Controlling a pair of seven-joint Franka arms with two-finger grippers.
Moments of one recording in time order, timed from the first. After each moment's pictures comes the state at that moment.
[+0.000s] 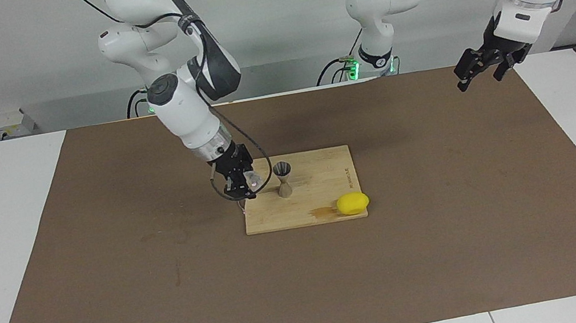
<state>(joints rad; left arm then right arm) -0.01 -0.04 -0.02 -1.65 -0.03 1.61 -0.12 0.39 0.18 -0.03 -1.99 0.44 2.38 1.87</state>
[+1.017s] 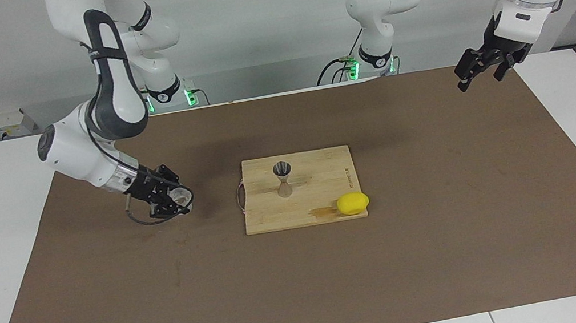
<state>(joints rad) -0.01 -0.04 -0.02 -1.65 -0.03 1.61 -0.12 -0.04 0.16 -0.04 -2.07 0.69 2.11 1.12</state>
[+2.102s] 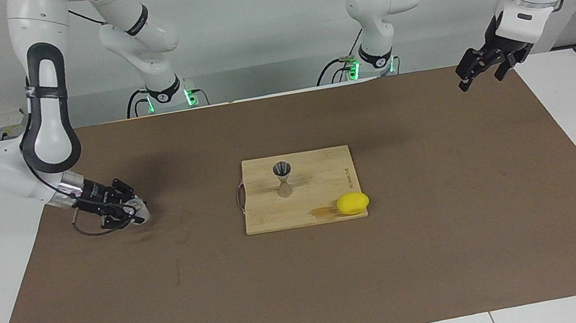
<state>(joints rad) -0.01 -0.04 -0.01 -1.66 -0.03 1.61 -0.12 -0.28 0.26 -0.04 -2.09 0.77 2.04 0.83</state>
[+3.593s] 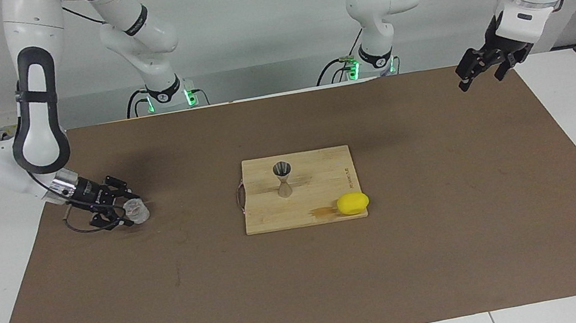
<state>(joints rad) -0.01 -0.04 -0.01 -1.66 -0.03 1.61 -0.12 -0.36 0.24 -0.04 -2.16 0.82 2.06 0.74</state>
